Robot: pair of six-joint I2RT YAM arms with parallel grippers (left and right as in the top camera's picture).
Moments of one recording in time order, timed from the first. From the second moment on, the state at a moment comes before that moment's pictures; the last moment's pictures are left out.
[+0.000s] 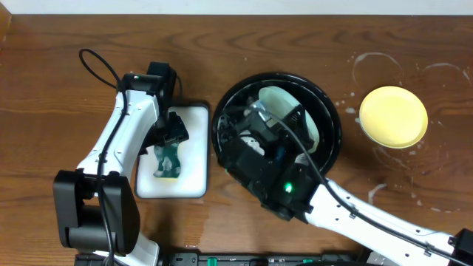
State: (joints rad) left arm -0.11 1.73 1.32 -1.25 -0.11 -0.53; right arm 1.04 1.45 1.14 -0.62 1.34 -0.24
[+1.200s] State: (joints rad) left arm -0.11 1.73 1.32 -1.25 -0.11 -0.53; right arm 1.08 1.45 1.14 -0.53 1.38 -0.32
